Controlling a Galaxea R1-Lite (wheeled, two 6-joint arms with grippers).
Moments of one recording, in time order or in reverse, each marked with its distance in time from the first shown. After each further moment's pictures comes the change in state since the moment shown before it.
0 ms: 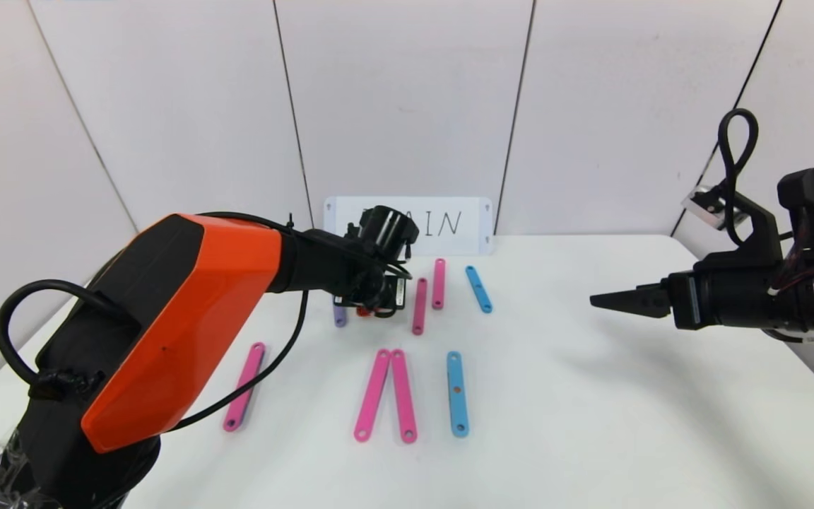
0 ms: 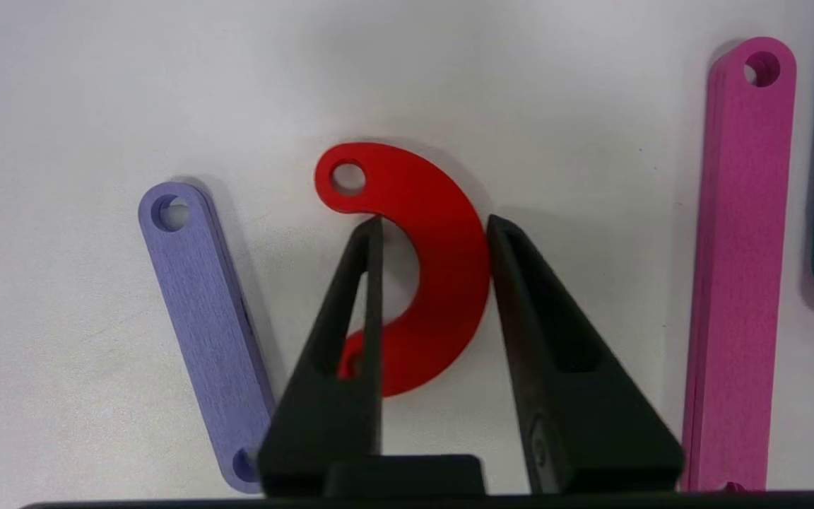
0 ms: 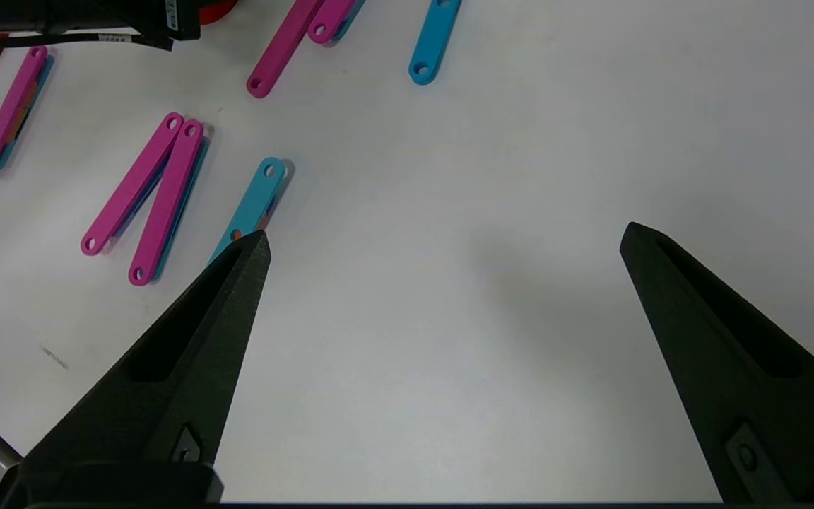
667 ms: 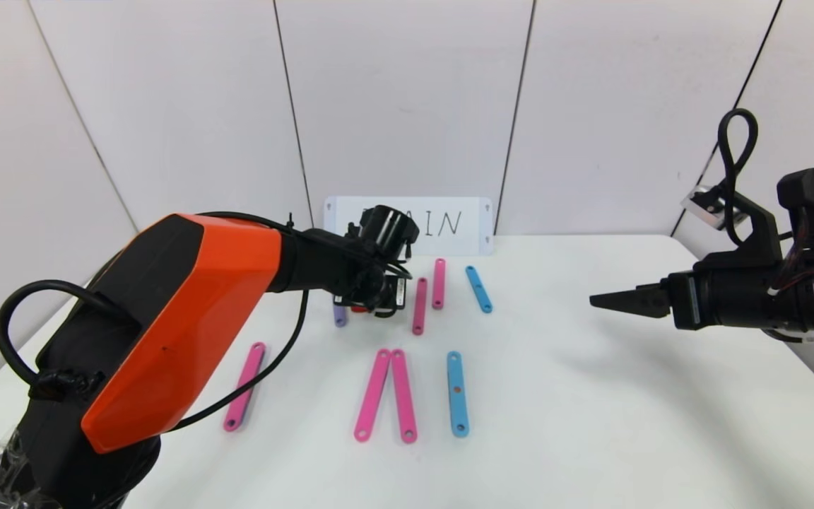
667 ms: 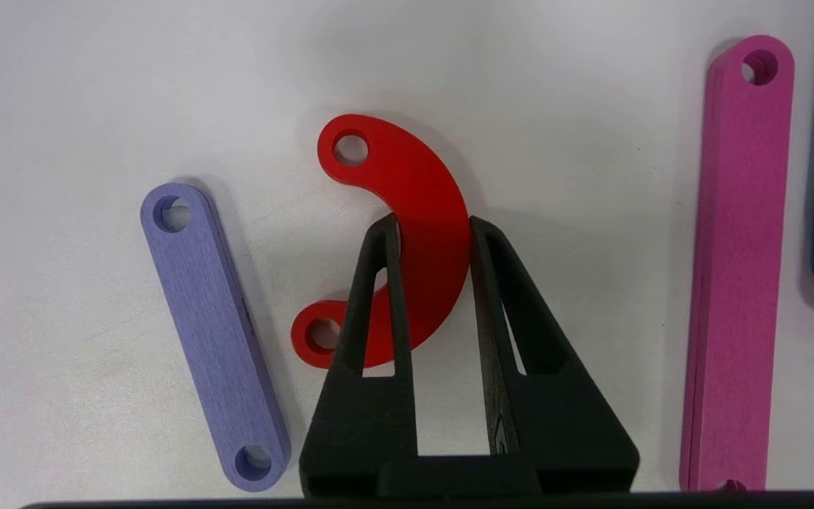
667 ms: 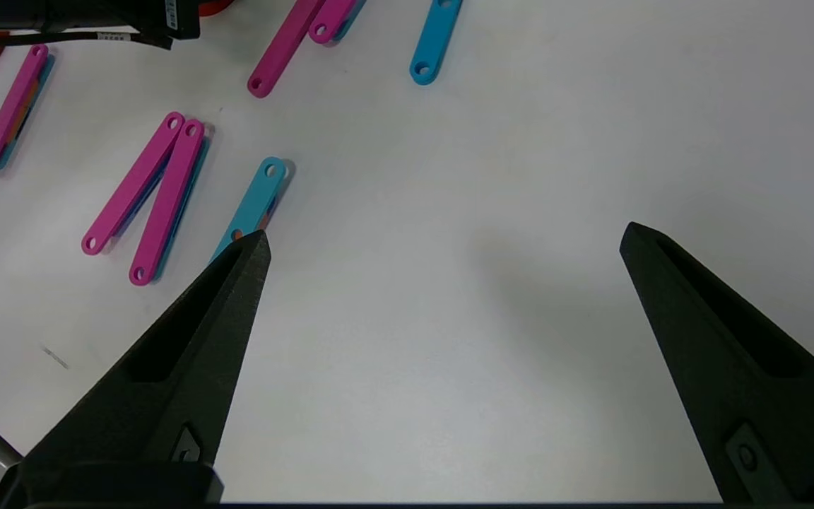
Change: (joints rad) left arm -0.002 -0.001 -0.006 0.005 0.000 0.008; right arm 0.000 0.000 0.000 0.000 0.000 0.000
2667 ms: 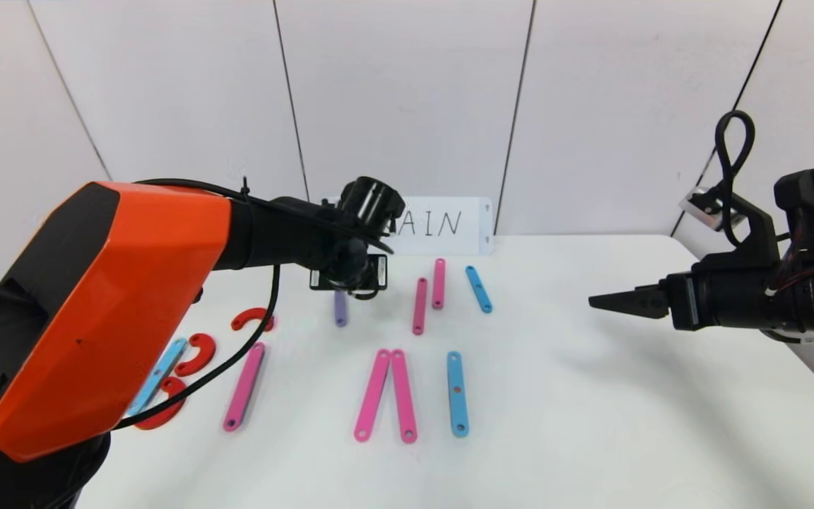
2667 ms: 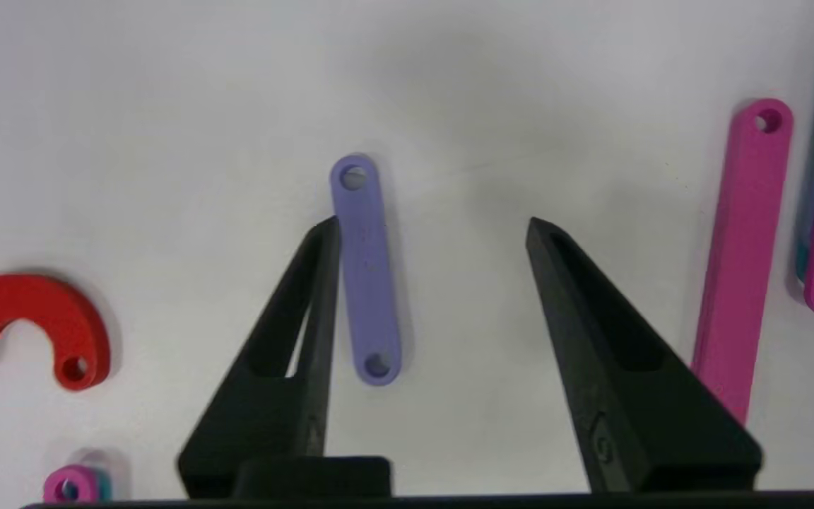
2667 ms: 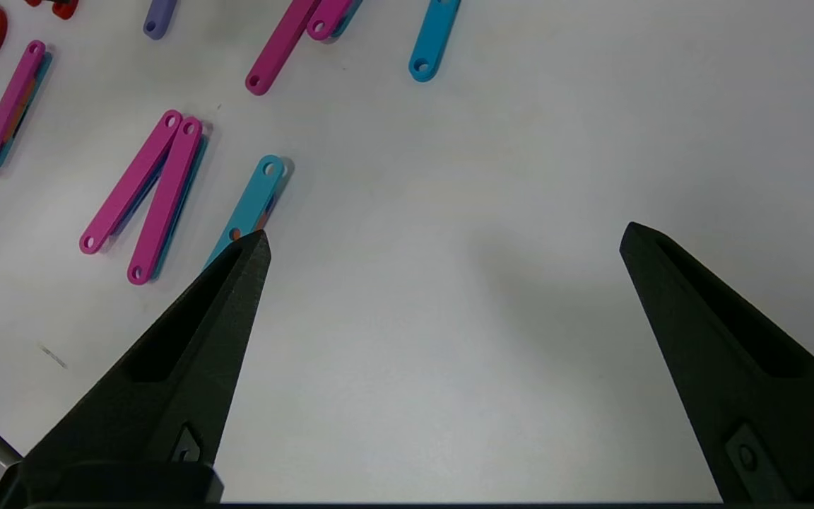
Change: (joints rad) left arm 0.017 -0.129 0.038 0.109 0.094 -0.077; right arm 0.000 0.006 0.000 0.000 0.000 0.000
